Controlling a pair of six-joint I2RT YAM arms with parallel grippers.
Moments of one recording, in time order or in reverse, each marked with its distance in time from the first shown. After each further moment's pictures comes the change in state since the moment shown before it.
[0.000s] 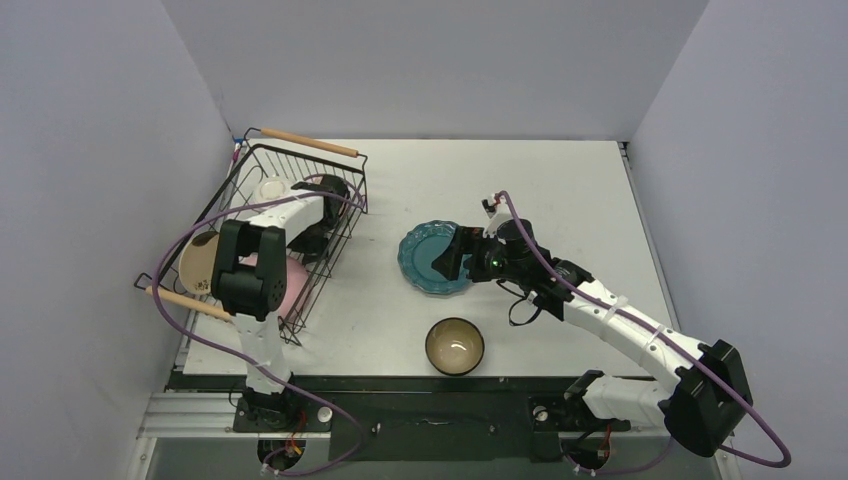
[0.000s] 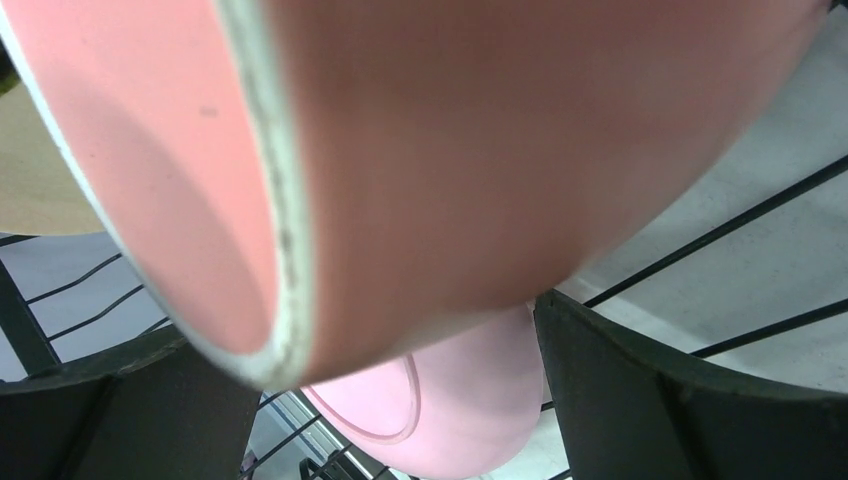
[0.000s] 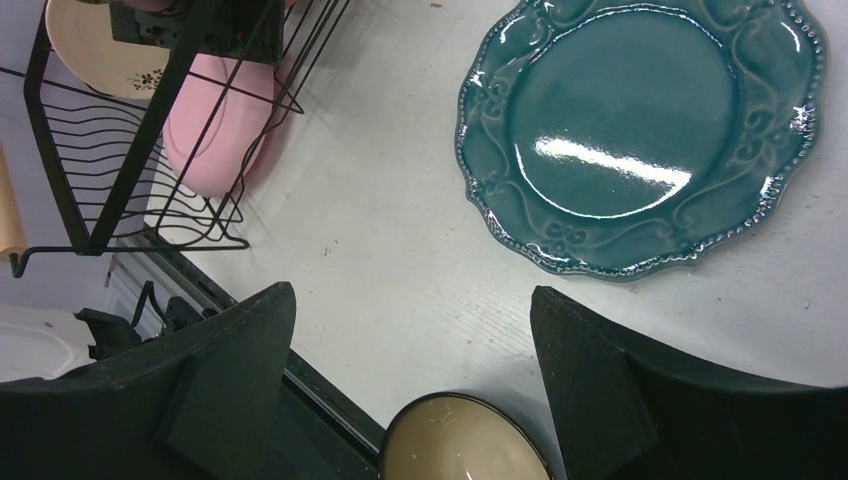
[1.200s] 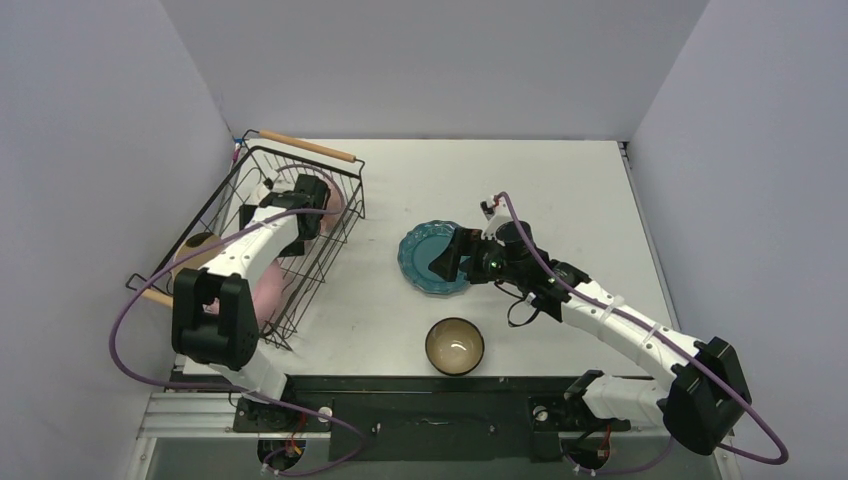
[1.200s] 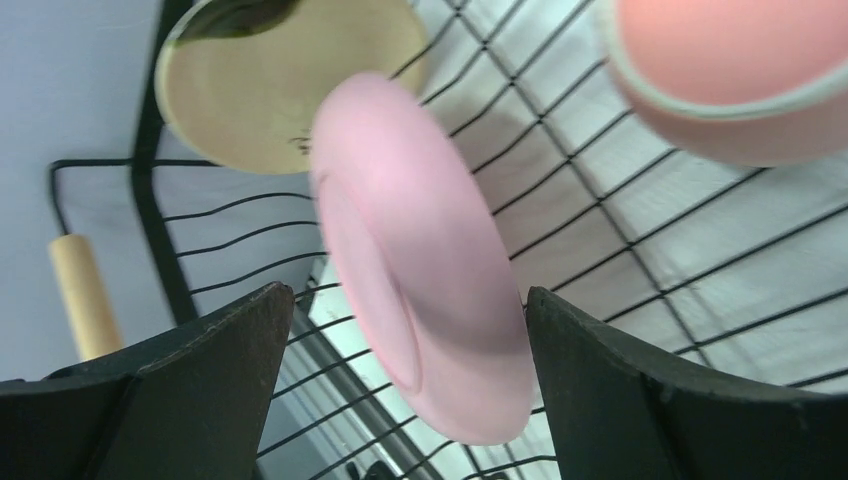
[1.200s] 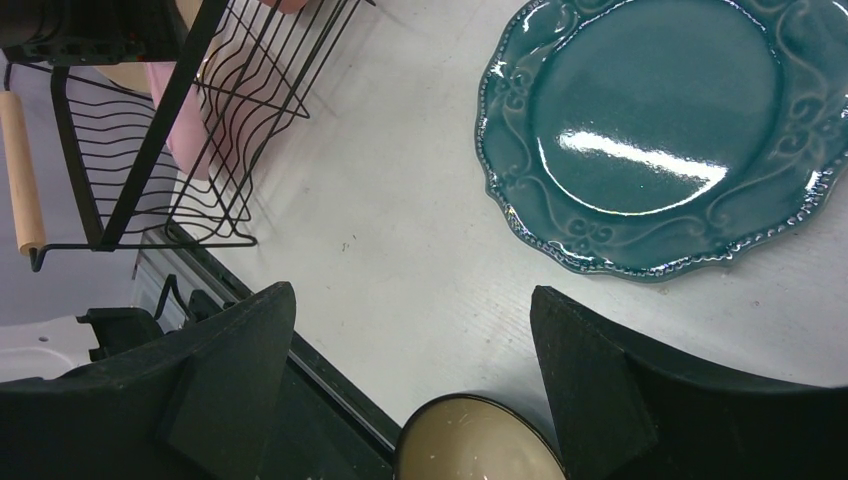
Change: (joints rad) left arm 0.005 -0.335 -0.184 0.058 -0.136 0.016; right arm -0.002 0.004 -0.028 0.045 -0.036 0.037
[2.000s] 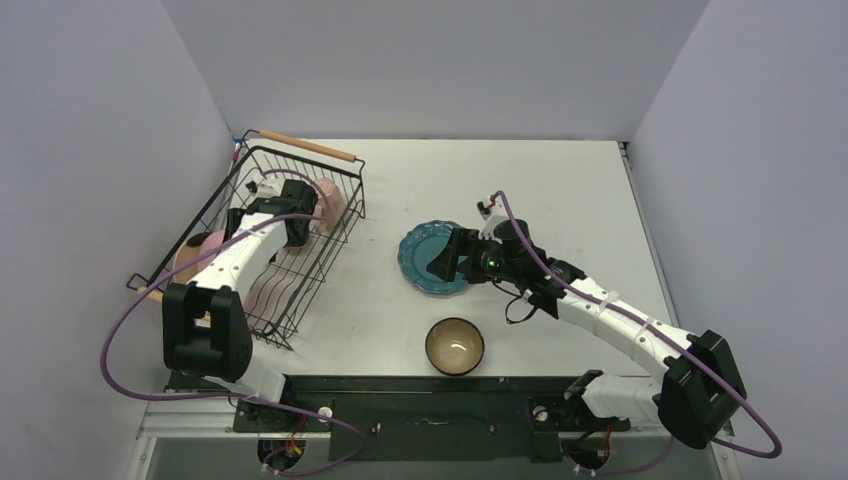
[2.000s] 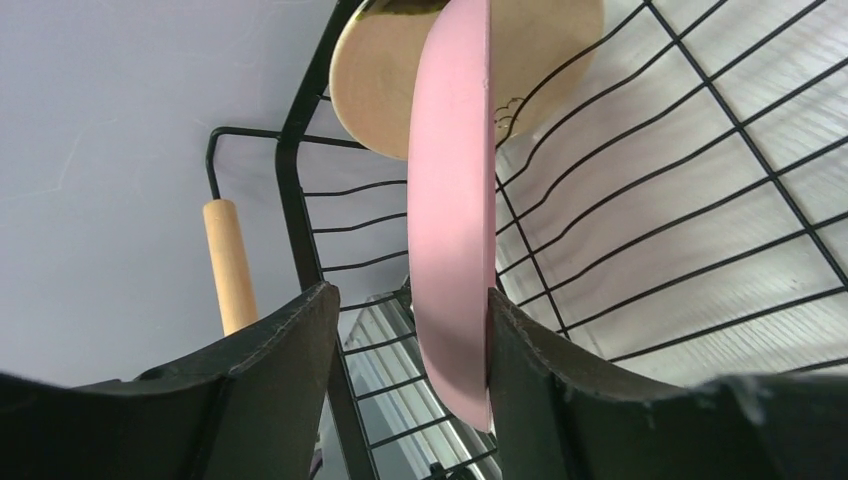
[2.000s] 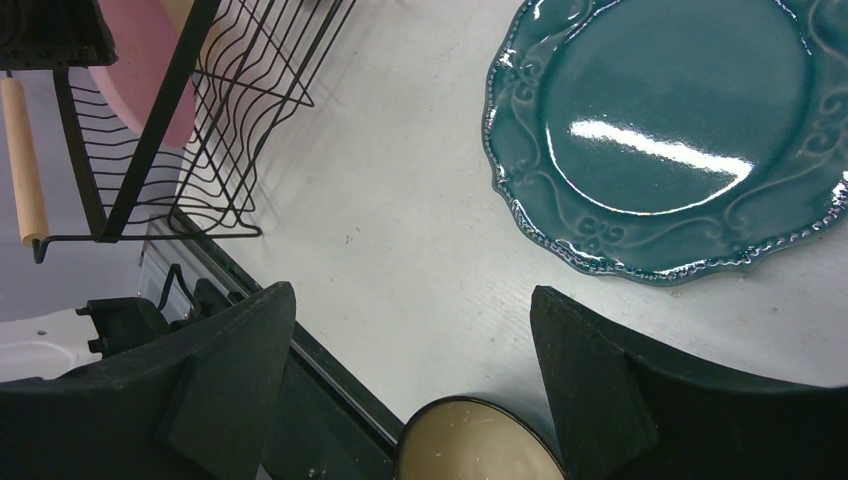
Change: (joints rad) left arm 0.058 -0.101 -0.041 -0.082 -0.194 0.046; right arm -0.013 0.042 0.000 0.027 -0.052 0.000
